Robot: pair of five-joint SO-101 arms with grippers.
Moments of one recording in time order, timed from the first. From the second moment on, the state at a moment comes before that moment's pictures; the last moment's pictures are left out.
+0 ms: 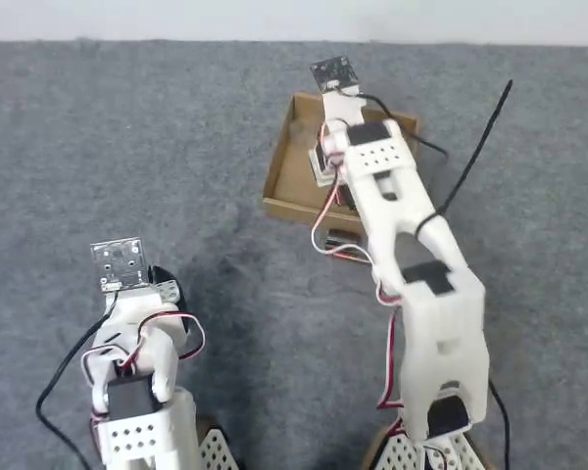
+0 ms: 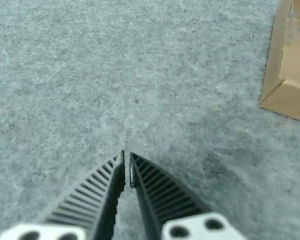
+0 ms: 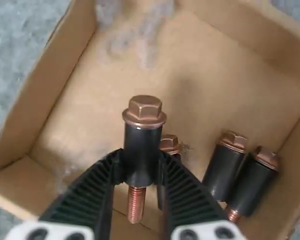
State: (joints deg) left arm -16.4 -103.3 97.3 58.9 5.4; right arm -20.7 38.4 -30.1 66.2 -0.7
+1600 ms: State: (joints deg) left arm -16.4 -103.3 97.3 58.9 5.4; right arm -21.1 30.7 -42.7 100.5 -2.3
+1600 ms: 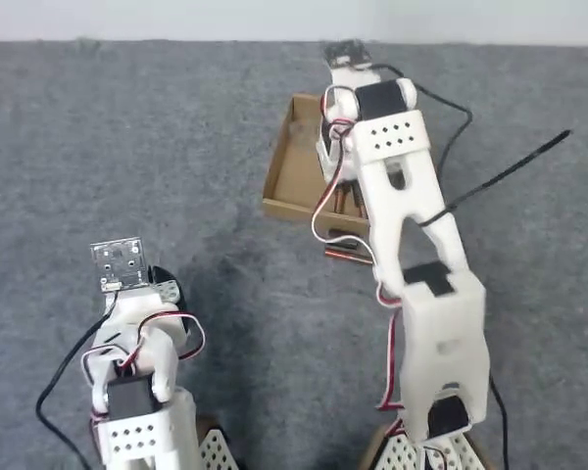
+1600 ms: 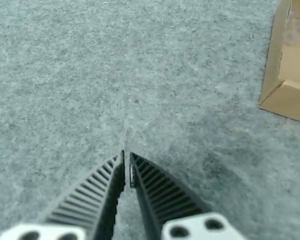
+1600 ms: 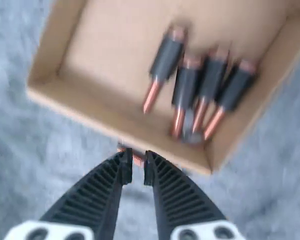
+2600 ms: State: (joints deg) left arm -16.4 -103.3 97.3 58.9 5.4; right arm -22.2 -20.9 31.7 100.5 17.7
